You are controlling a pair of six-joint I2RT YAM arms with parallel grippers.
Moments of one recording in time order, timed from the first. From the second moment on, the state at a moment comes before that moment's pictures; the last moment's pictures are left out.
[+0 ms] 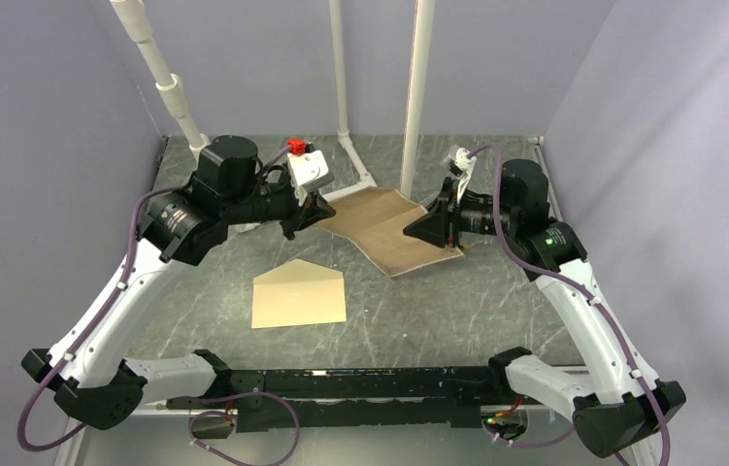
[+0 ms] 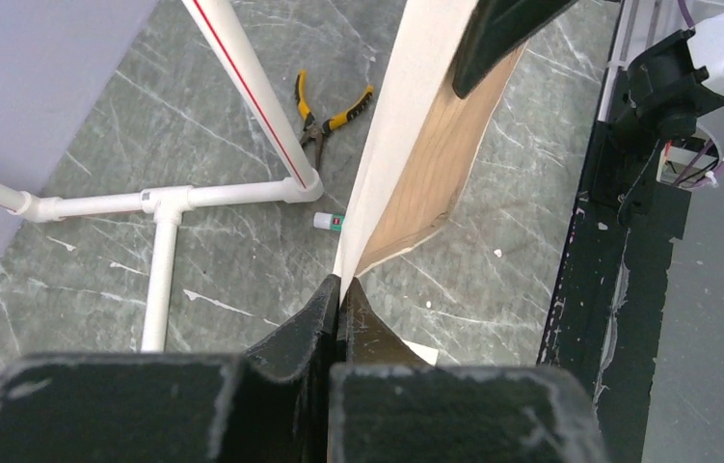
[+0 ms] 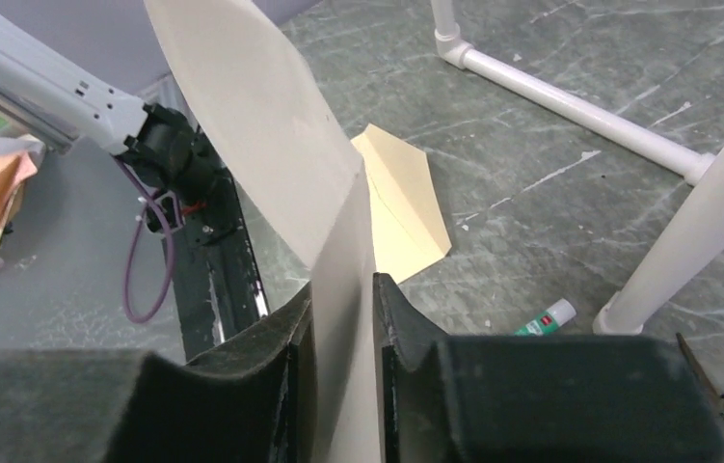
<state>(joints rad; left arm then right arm) -0.65 1.19 1.57 -0.78 0.49 0.30 0.35 1.02 1.16 -0.52 -0.87 -0.01</state>
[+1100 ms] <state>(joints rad) -0.65 1.09 1.46 -0.39 0.68 -0.07 0.35 0.89 1.06 -0.22 -1.02 -0.02</state>
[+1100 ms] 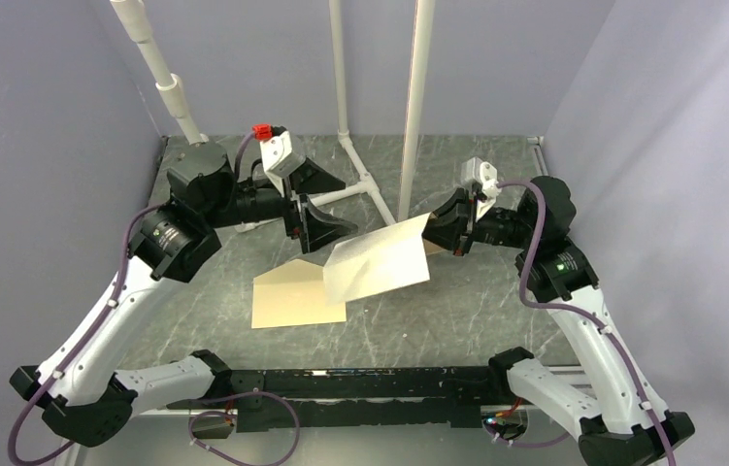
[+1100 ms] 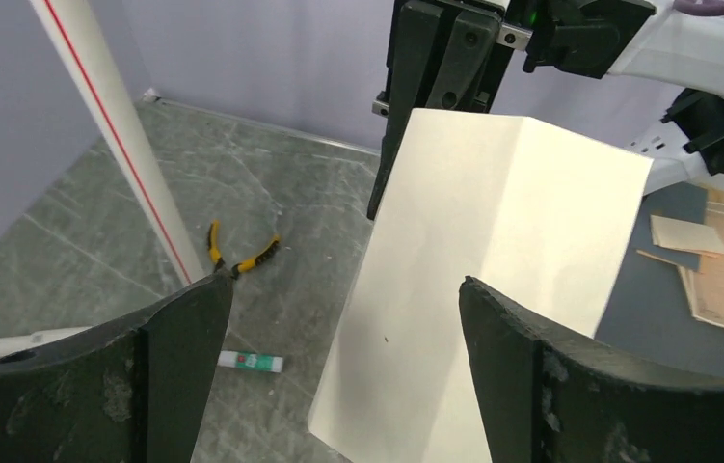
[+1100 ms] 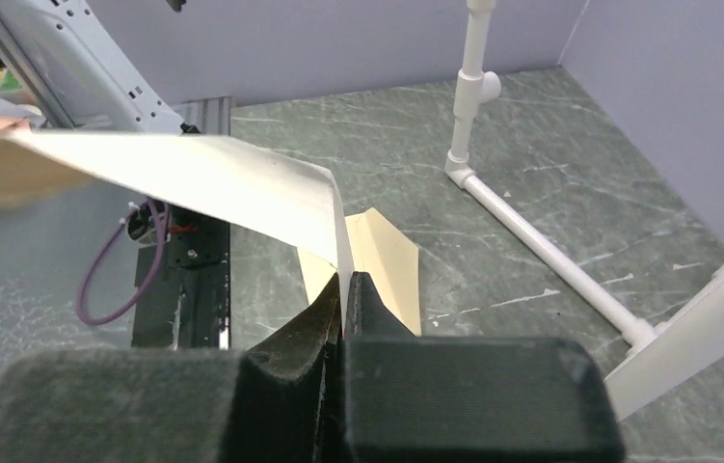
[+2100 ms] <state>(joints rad) -0.65 1.29 1.44 -0.57 1.06 0.01 0.36 0.94 1.09 -0.15 -1.19 0.01</state>
